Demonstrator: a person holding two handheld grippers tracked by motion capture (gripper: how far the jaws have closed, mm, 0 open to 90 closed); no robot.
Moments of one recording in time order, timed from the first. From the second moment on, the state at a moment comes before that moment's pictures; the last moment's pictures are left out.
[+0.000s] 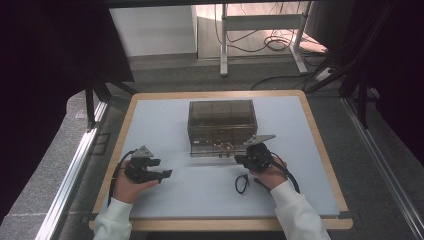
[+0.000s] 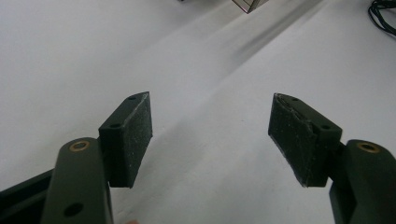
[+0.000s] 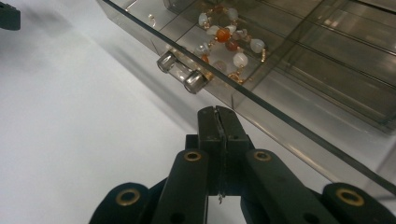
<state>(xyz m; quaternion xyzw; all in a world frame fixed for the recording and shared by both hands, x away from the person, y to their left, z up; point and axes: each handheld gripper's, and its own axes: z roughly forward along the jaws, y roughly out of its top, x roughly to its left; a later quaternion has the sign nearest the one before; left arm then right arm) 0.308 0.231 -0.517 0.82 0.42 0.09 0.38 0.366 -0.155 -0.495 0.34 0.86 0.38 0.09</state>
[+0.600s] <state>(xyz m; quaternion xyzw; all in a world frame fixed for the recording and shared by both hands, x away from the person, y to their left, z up) 0.308 0.232 -0.518 0.82 0.42 0.09 0.37 0.374 -0.144 -0.500 0.33 0.86 0.37 0.09</state>
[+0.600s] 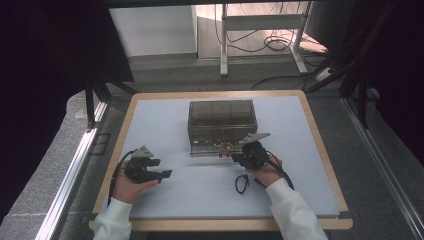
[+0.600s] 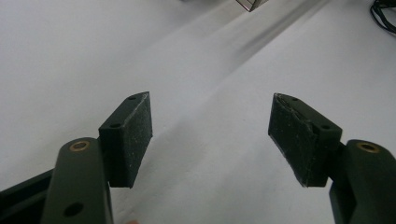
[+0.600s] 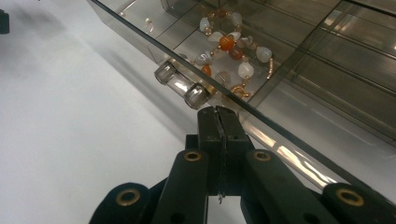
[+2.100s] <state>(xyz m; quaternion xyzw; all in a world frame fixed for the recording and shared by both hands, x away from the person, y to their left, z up) 0.309 0.235 -0.519 0.82 0.43 0.09 0.38 0.400 -0.135 -0.494 0.35 0.85 0.38 0.11</state>
